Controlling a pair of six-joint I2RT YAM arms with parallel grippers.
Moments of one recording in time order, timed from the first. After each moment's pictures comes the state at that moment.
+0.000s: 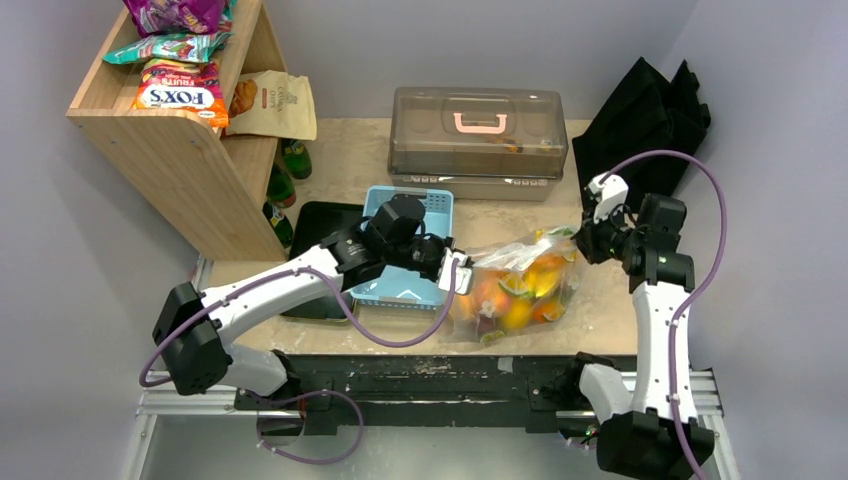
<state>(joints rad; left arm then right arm) -0.92 1.39 1.12 -0.21 0.58 0.87 -0.24 0.91 0.95 -0.76 -0.54 -0.43</state>
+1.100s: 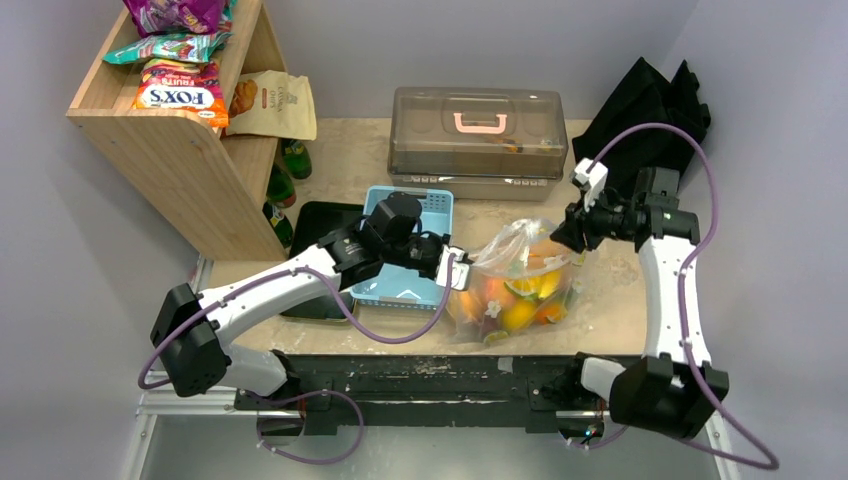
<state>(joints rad) -0.91 1.38 1.10 -0.20 0.62 0.86 -0.24 1.13 1.14 -1.02 -0.84 -0.82</state>
